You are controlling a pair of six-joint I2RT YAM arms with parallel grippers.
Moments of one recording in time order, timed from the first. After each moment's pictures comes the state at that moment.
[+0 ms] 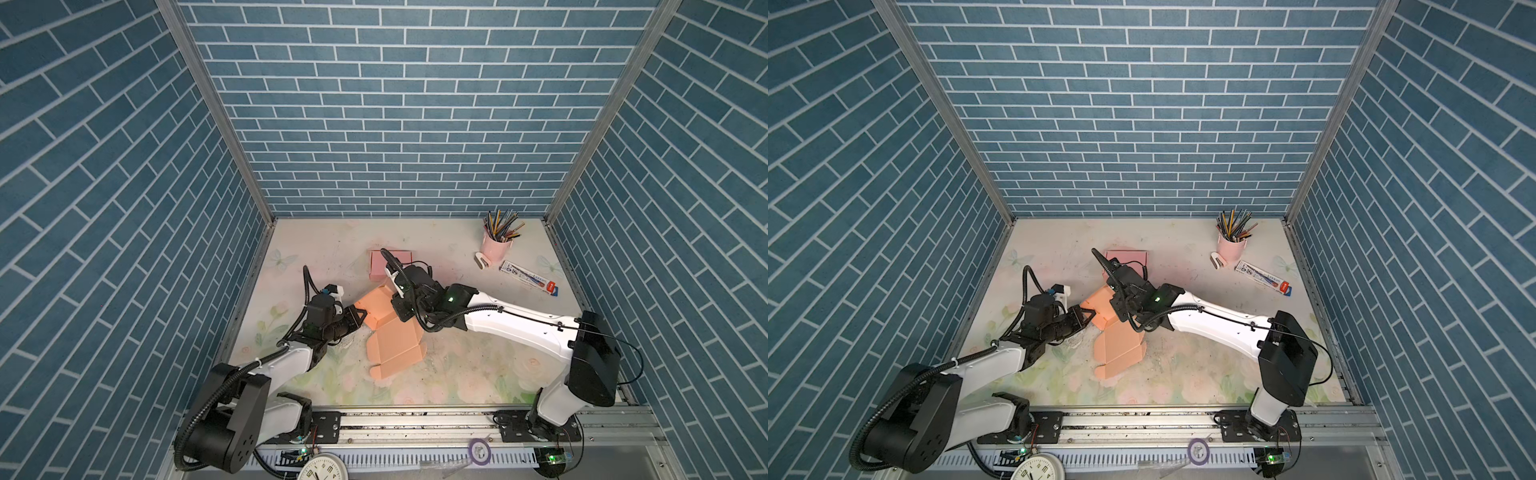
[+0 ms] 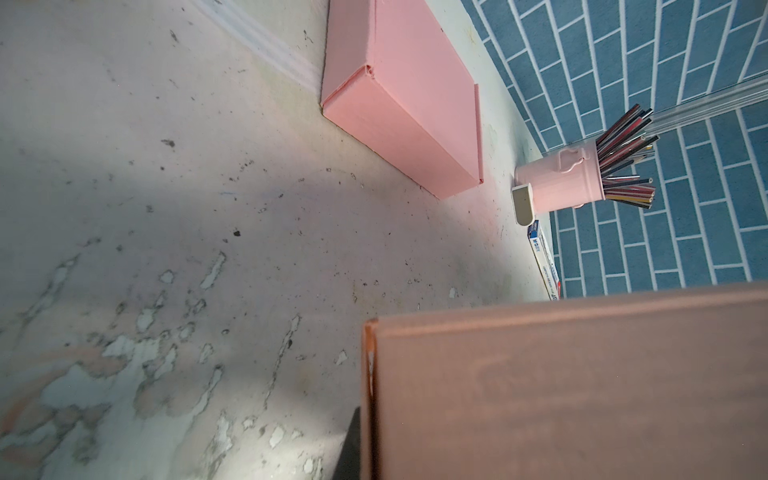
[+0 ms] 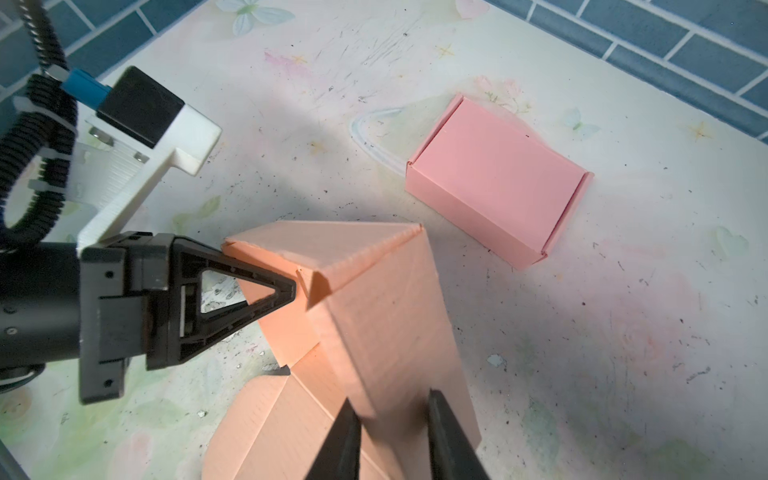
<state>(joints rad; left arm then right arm) -0.29 1.23 0.32 0.31 0.39 -0.82 1.08 1.65 1.32 -0.47 0.26 0.23</state>
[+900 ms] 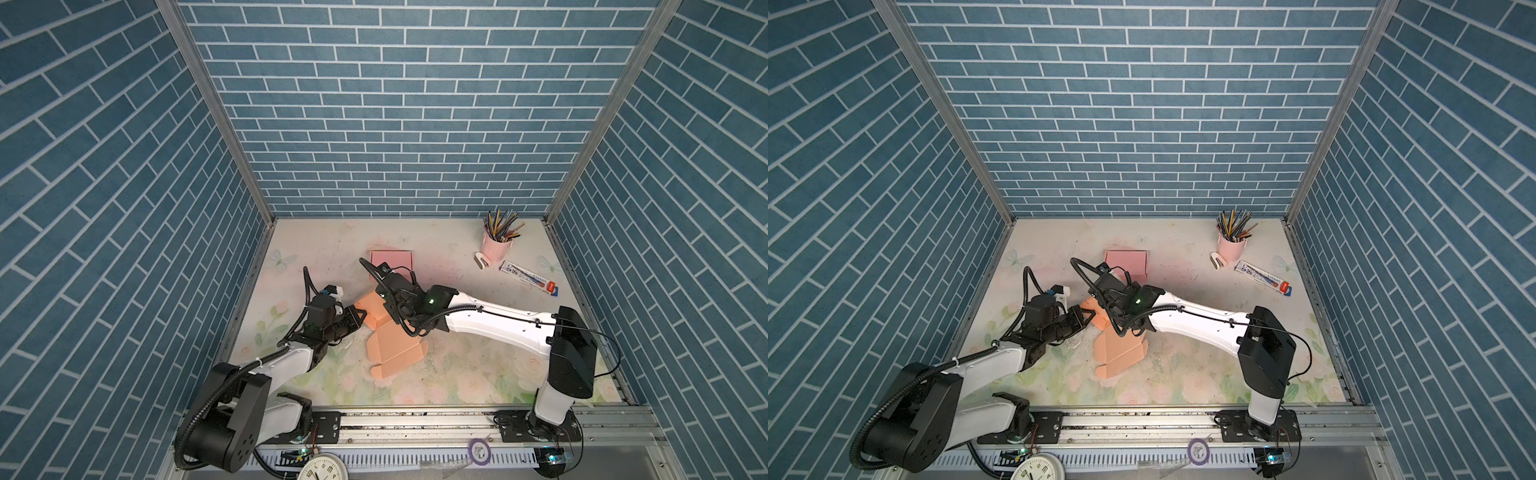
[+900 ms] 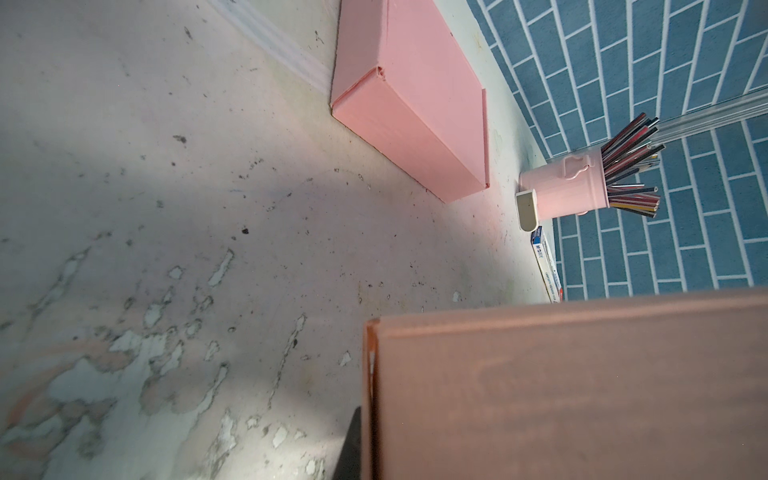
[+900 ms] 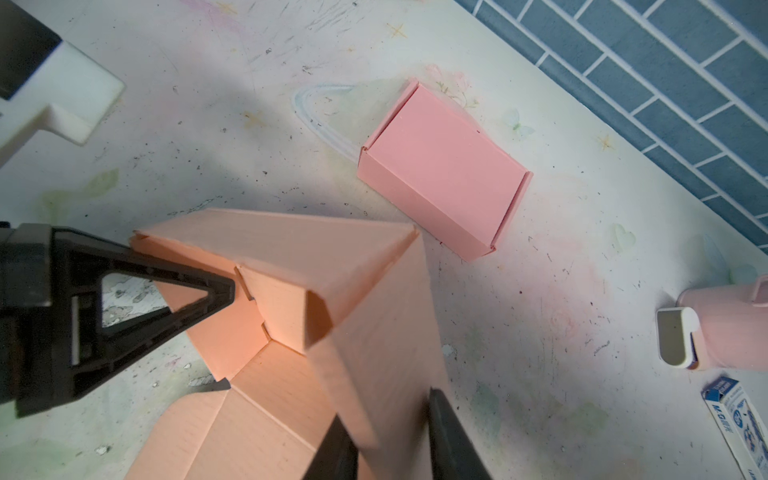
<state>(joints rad) -0.30 1.23 0.31 0.31 0.38 -0.84 1.15 1.76 1.45 -0.60 0.49 0.23</state>
